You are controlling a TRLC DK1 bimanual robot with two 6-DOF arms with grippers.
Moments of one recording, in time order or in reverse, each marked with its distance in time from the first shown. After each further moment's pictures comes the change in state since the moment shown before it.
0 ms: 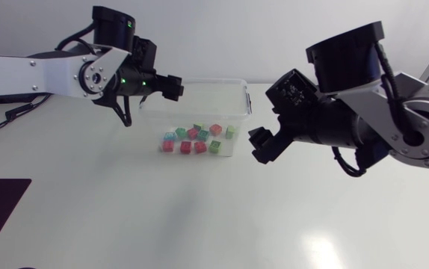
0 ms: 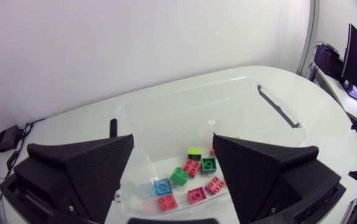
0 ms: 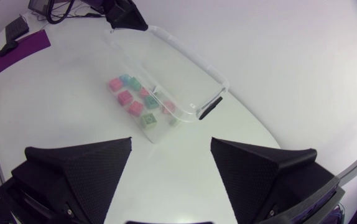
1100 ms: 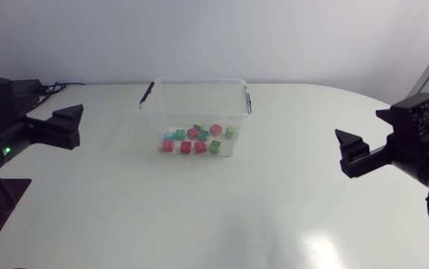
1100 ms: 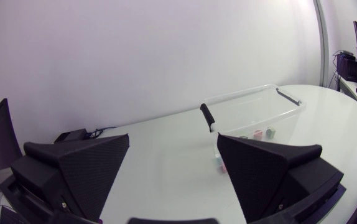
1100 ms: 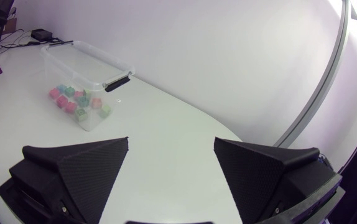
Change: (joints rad) left arm 0.171 -0.976 -0.694 0.005 -0.103 0.153; right arm -0.359 -0.557 -0.354 0.074 0.011 -0.032
